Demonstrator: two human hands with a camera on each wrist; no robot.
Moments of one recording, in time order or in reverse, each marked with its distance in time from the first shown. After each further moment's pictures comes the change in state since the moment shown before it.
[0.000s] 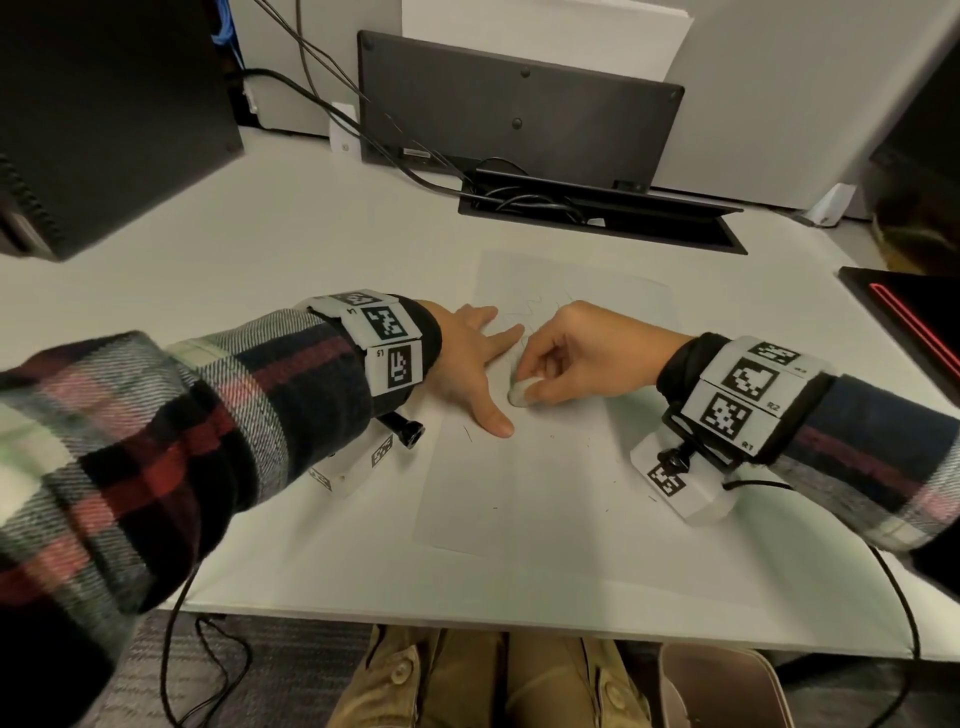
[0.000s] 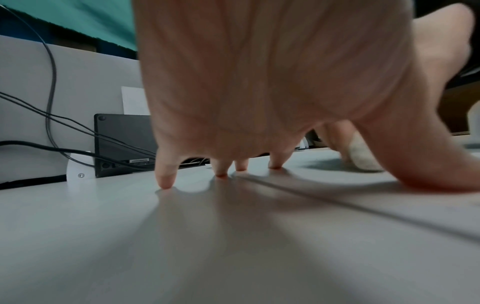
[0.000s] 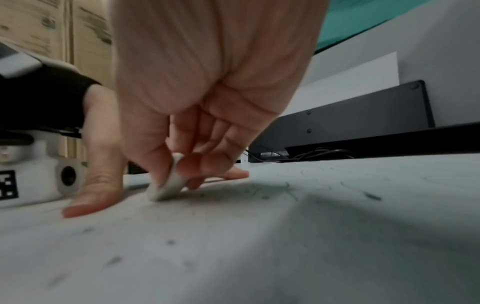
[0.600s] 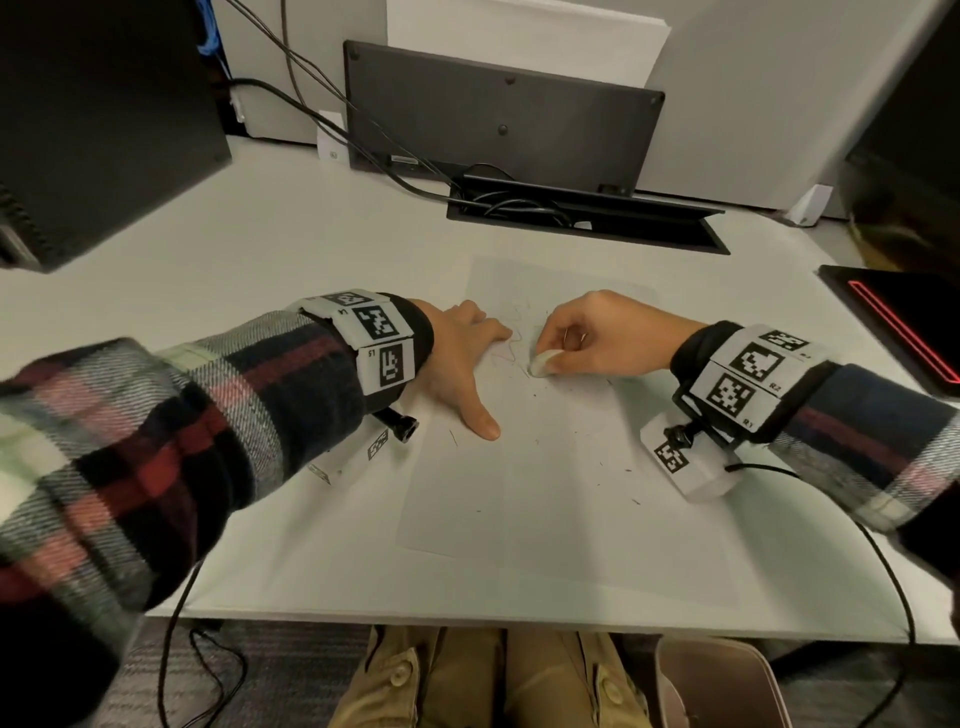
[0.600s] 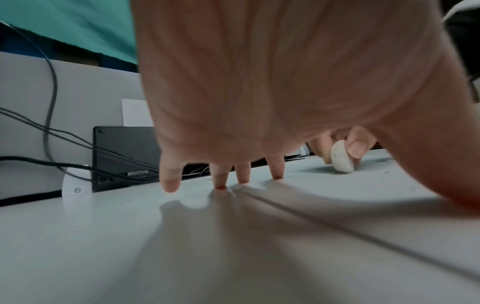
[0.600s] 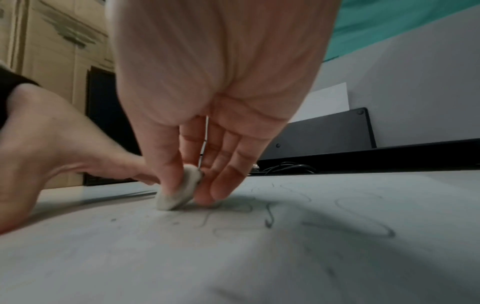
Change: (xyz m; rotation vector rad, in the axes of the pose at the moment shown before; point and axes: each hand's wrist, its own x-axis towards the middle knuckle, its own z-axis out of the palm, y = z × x) left_hand -0.004 0.001 -0.005 0.004 0.068 0.002; right_hand -0.009 0.025 -0.014 -0.063 0.085 0.112
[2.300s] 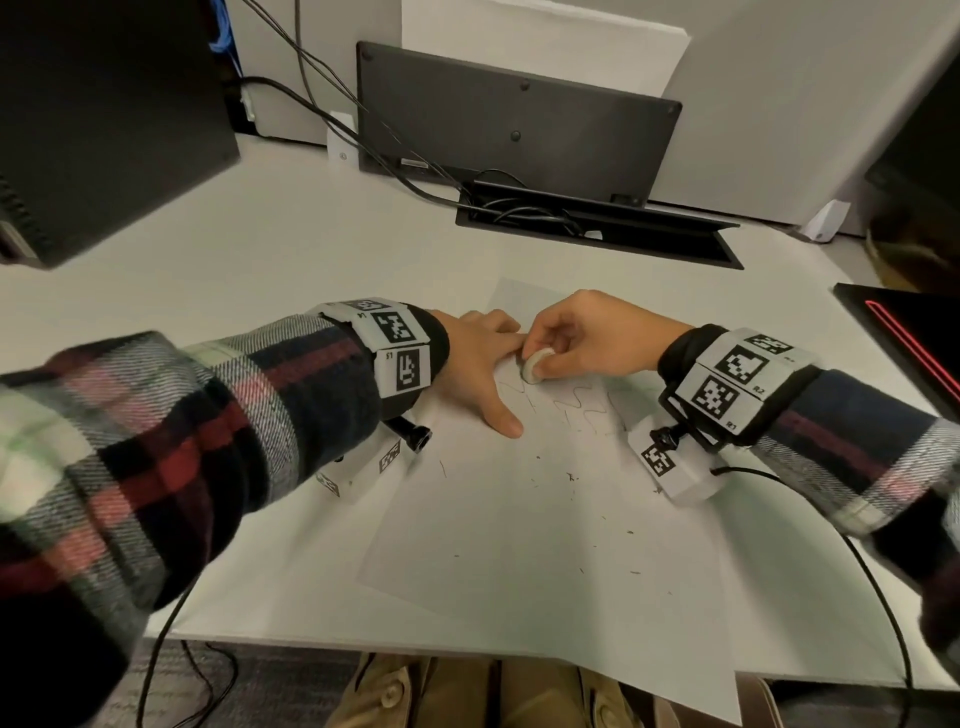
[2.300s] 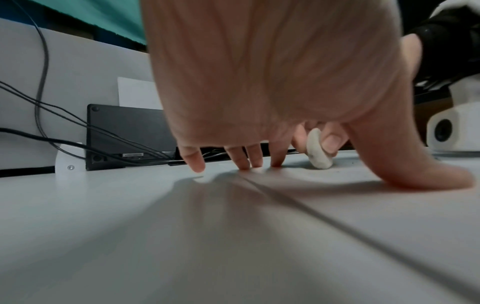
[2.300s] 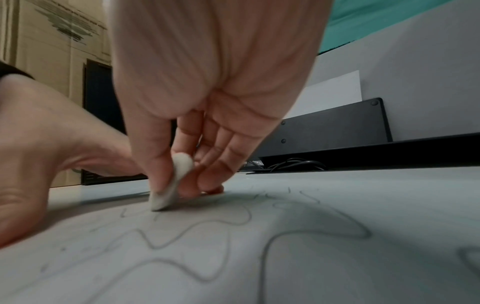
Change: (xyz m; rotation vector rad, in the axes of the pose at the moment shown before) left_hand 0.011 0.002 -0.003 -0.040 0.066 0.092; right_hand 0.022 -0.004 -0.002 0.081 -0.036 -0.020
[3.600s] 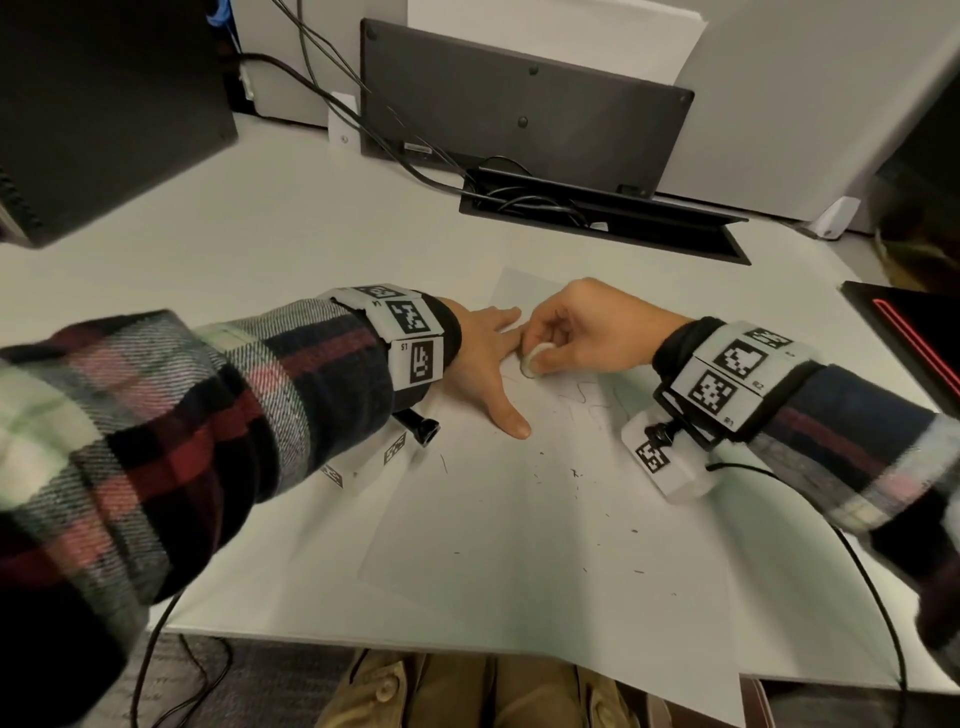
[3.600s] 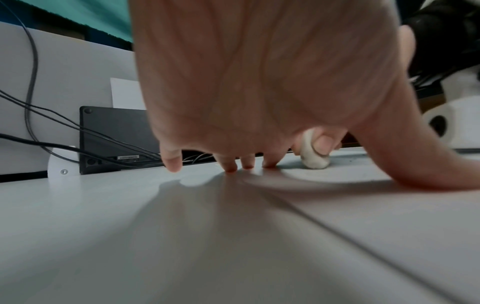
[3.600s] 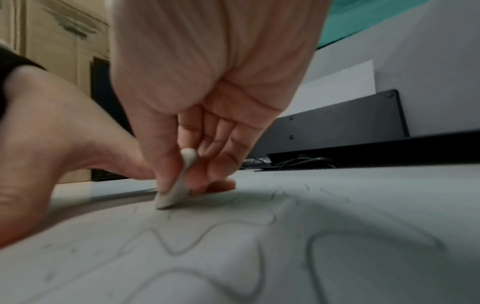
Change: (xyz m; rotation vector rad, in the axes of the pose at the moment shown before) left_hand -0.004 0.006 -0.003 0.058 -0.083 -0.065; right_hand 0.003 -0.009 0.002 -0.054 -0.013 -0.031
